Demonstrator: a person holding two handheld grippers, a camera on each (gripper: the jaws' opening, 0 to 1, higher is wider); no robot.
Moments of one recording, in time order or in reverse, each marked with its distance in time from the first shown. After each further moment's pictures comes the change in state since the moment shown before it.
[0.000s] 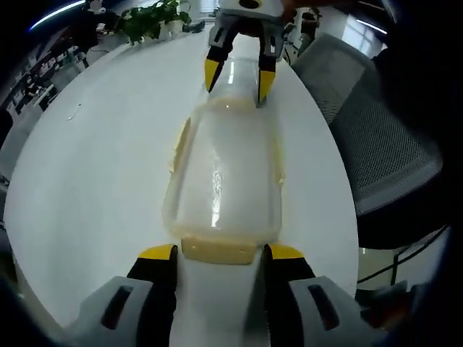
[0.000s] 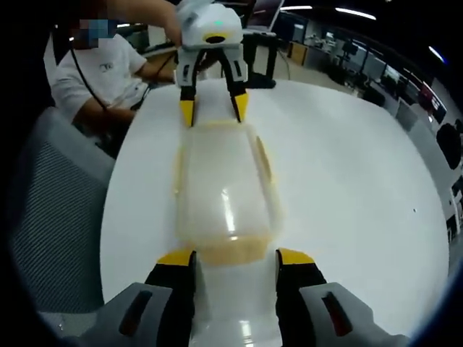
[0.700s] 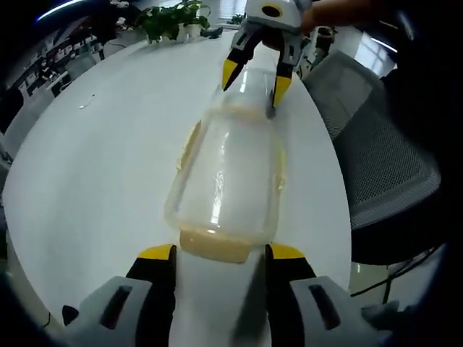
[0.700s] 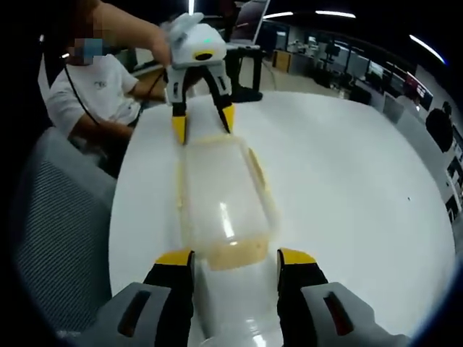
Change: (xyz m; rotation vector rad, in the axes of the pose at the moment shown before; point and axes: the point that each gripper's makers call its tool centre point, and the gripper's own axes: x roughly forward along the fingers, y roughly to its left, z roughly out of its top) left arm -0.007 0.000 -0.002 -0.090 -0.042 0.022; right arm -0.011 0.001 0.009 0.095 -0.095 -0.039
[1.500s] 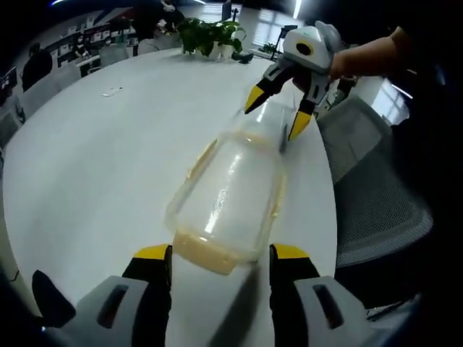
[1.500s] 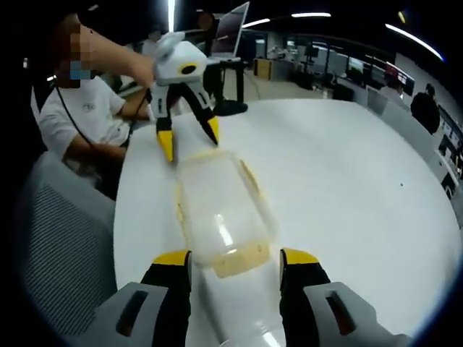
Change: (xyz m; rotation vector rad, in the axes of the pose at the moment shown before) left arm -0.006 -0.005 0.011 -0.228 -0.141 0.006; right arm -0.007 0.000 0.008 0.101 -0.075 -0.049
